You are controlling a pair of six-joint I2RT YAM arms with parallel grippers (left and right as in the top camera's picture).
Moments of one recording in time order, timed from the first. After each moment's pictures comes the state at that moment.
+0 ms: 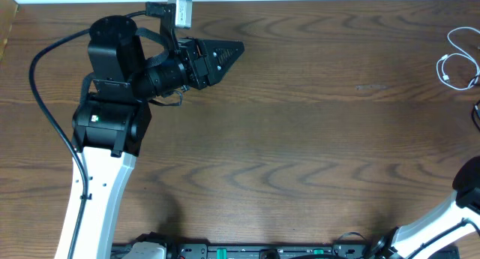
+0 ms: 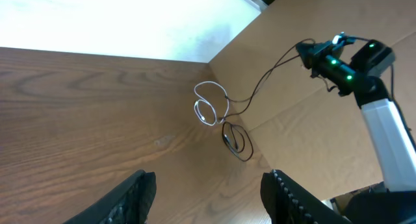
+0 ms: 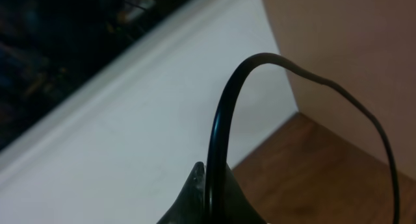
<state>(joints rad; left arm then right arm) -0.16 1.28 1.40 -0.44 0.83 -0.53 -0.61 2.01 2.25 -0.52 -0.20 0.44</state>
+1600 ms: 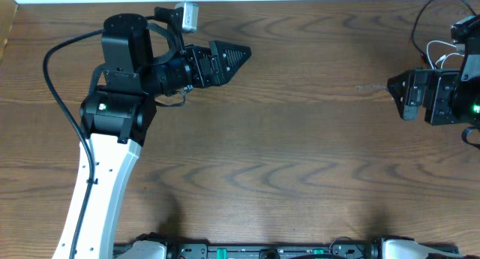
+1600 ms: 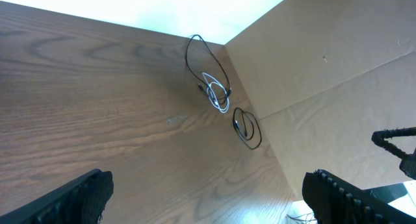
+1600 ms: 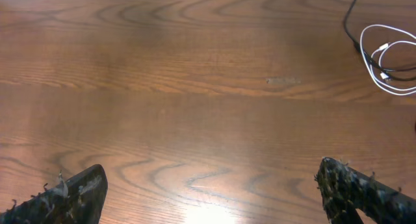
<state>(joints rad) -0.16 1.33 1.40 -0.53 0.81 -0.51 -0.03 1.42 2.26 -1.70 -0.25 0.02</state>
